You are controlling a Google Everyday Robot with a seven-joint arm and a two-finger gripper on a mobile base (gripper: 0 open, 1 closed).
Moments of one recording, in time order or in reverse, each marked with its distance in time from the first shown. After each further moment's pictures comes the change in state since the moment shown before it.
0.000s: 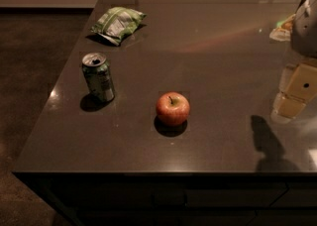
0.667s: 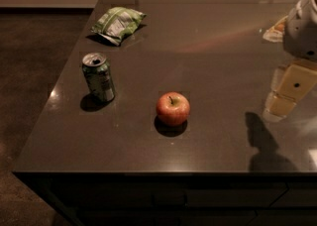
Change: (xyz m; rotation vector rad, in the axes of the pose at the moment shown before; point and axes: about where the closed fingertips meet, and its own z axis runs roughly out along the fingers) arm -0.010 -0.003 0.009 -0.005 -0.024 -0.008
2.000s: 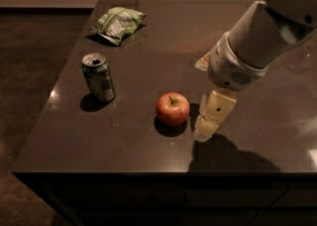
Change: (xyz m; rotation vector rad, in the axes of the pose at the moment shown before) arm -0.096 0.040 0.084 -0.153 -0.197 -0.076
